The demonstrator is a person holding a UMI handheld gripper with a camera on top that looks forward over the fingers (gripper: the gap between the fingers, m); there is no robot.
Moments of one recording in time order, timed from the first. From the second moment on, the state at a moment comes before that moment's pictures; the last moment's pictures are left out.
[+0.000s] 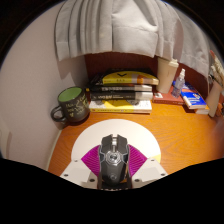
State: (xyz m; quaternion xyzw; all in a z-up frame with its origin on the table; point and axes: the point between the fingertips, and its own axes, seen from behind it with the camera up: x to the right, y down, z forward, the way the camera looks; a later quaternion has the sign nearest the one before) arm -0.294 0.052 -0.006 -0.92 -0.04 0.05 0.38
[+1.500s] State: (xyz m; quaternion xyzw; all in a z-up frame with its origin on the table) arm -0.062 -0.179 0.224 -0.88 0.01 0.04 0.48
